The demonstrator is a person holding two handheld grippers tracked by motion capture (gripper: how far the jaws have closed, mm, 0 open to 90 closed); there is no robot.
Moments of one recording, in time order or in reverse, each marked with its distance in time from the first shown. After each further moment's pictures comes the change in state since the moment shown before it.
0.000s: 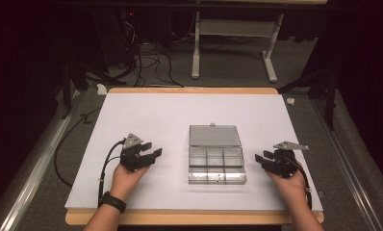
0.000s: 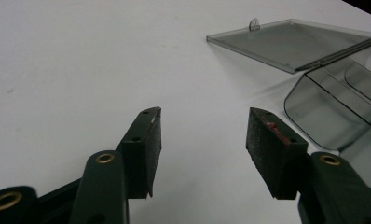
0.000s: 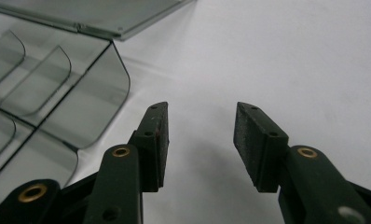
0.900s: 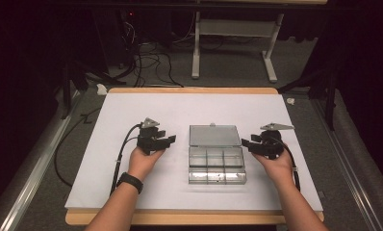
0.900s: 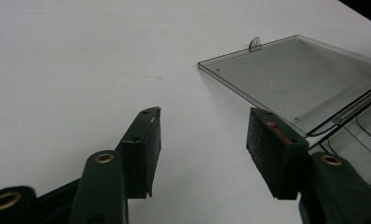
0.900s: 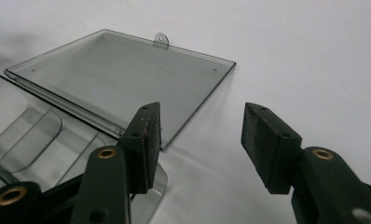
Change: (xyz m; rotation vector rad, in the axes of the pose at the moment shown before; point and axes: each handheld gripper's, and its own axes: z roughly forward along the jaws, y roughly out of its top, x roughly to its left) left arm -0.020 0.013 0.065 0.071 0.020 -0.036; right arm 0.016 0.058 0.027 -0.025 0.081 -0.021
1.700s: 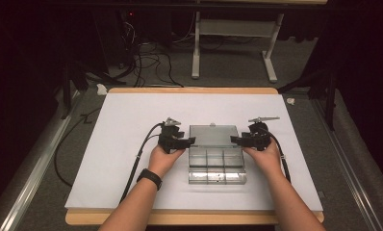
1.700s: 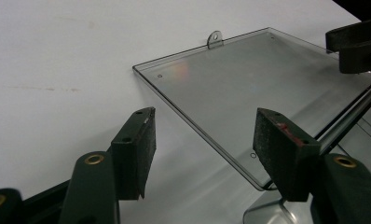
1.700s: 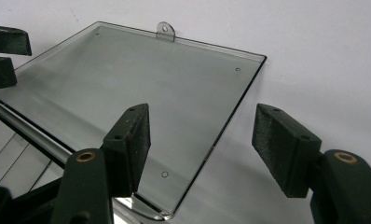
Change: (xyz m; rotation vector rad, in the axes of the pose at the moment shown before) left arm -0.033 -0.028 0.046 0.079 -0.043 -0.041; right arm -0.003 0.016 0.048 0.113 0.071 0.094
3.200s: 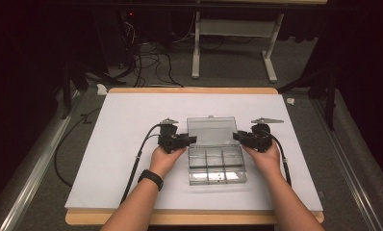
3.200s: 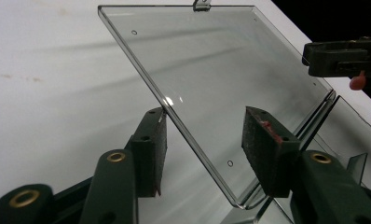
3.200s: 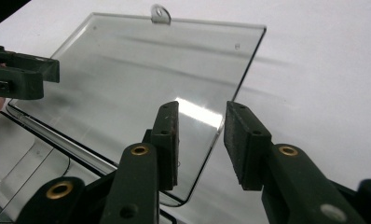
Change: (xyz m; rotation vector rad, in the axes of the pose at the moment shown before) left arm 0.002 0.004 -0.003 0.009 -0.079 -0.150; right arm 0.005 -0.005 -0.011 -0.118 0.024 -0.034
